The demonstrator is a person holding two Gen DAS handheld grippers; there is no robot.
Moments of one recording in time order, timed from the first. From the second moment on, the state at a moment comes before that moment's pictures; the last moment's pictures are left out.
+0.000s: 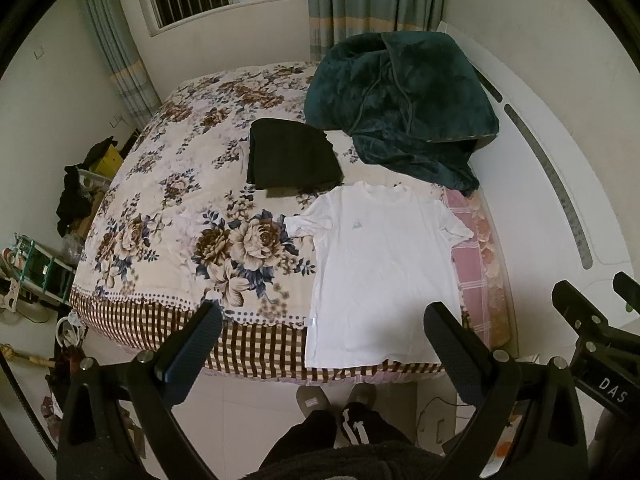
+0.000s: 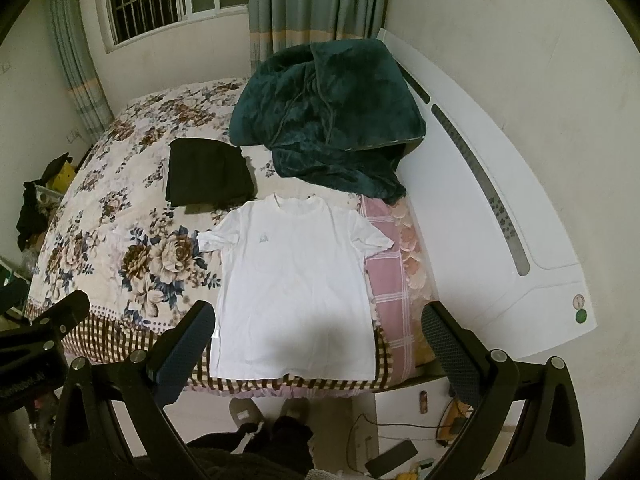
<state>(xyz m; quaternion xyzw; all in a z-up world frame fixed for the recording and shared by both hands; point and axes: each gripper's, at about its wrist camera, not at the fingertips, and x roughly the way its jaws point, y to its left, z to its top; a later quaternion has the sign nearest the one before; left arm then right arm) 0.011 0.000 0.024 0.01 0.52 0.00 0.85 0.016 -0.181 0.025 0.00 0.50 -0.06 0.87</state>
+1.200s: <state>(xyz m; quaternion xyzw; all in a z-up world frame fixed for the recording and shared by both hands) 0.027 -0.008 0.035 0.01 0.50 0.00 0.86 0.022 -0.180 0.041 0.00 0.48 -0.05 0.87</state>
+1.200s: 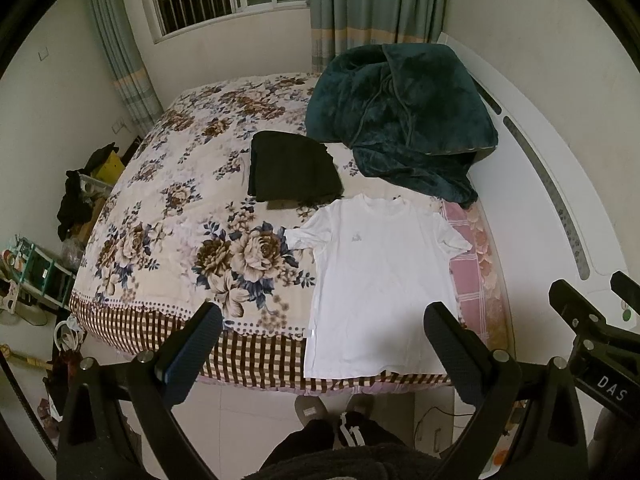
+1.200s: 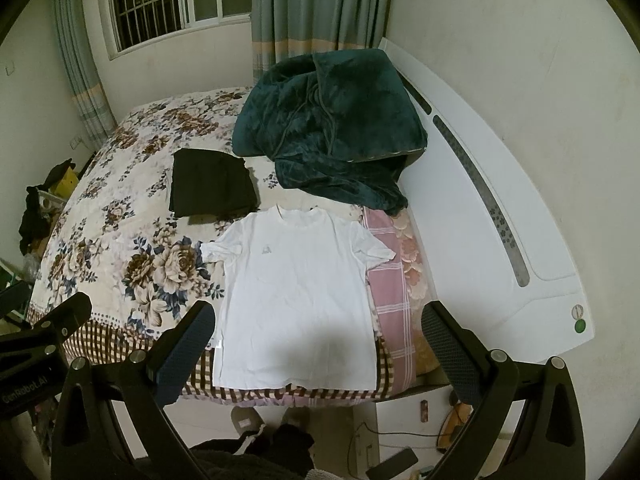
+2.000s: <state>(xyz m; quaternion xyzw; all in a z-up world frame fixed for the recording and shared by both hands) 0.035 -0.012 0.044 0.01 0.49 0.00 0.87 0.034 -0.182 0.047 0.00 0.48 -0.06 0.88</state>
